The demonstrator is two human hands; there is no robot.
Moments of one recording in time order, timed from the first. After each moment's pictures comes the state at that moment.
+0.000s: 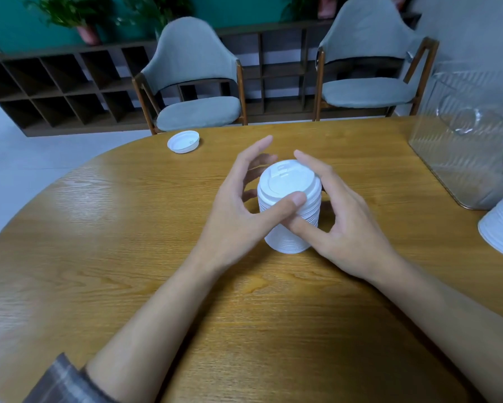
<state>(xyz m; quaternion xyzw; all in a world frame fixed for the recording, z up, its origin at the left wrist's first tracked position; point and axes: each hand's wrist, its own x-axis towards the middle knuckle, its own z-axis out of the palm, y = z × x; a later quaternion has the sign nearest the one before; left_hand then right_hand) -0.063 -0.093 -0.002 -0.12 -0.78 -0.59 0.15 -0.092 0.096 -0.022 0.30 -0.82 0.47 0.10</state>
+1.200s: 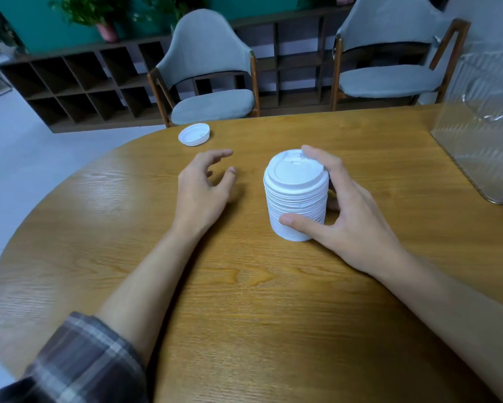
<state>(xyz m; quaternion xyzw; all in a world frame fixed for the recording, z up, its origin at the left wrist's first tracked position) -0.122 -0.162 -0.040 0.01 -0.87 -0.39 0.30 -0.100 0.098 -0.033 0.29 -0.82 0.49 0.08</state>
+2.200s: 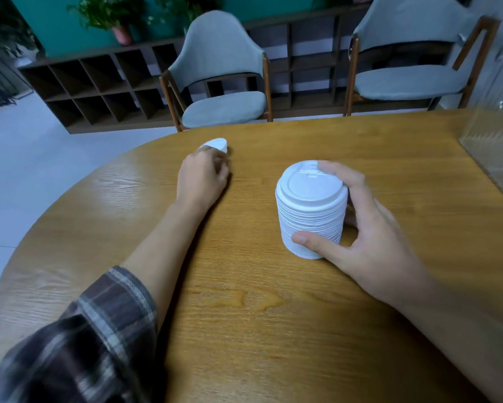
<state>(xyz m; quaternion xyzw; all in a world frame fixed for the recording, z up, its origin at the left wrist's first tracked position) -0.196 -0.210 -0.045 0.07 -0.95 -0.15 0.26 -0.103 0.097 -0.036 0.28 -0.81 0.51 0.06</state>
